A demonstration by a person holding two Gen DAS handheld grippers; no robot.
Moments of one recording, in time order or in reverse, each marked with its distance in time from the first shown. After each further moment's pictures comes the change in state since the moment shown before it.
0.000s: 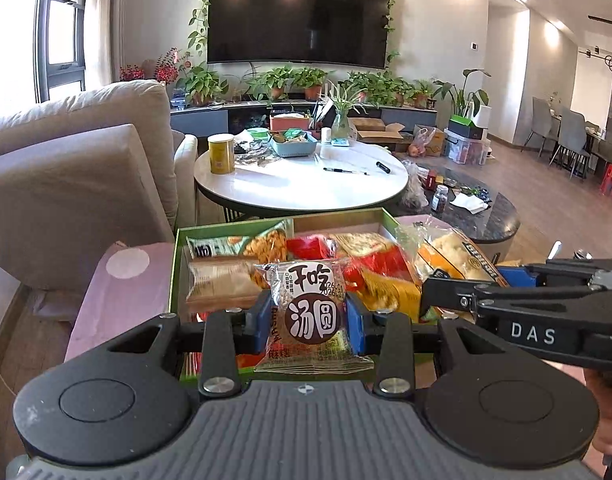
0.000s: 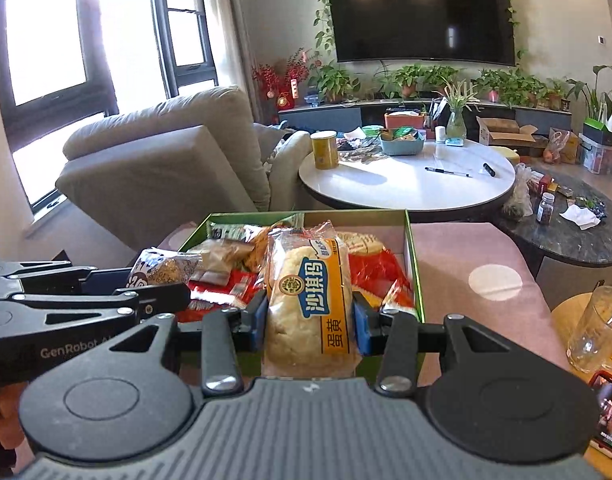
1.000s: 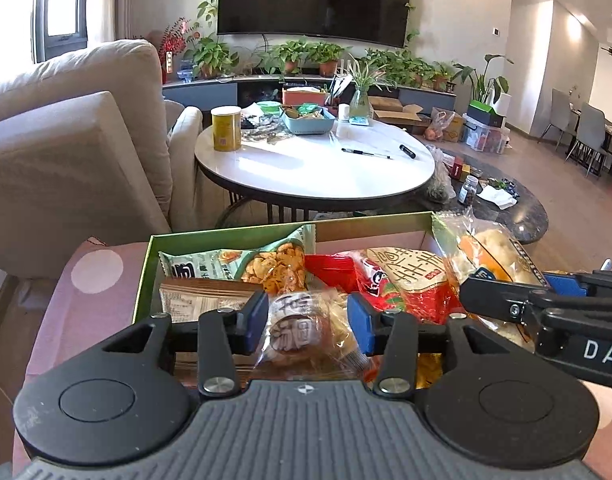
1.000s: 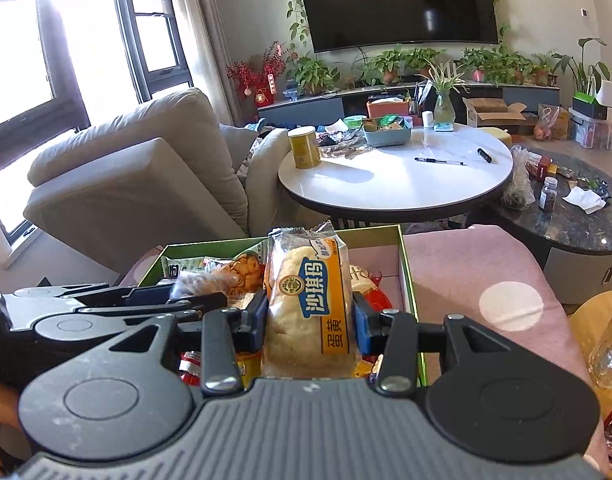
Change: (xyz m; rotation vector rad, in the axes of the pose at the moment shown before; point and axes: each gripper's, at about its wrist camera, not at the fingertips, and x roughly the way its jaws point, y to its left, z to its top) left arm 0.101 0.016 0.023 -0.039 0.072 0.023; right arm 0.053 -0.016 0.024 0.079 0.026 -0.027
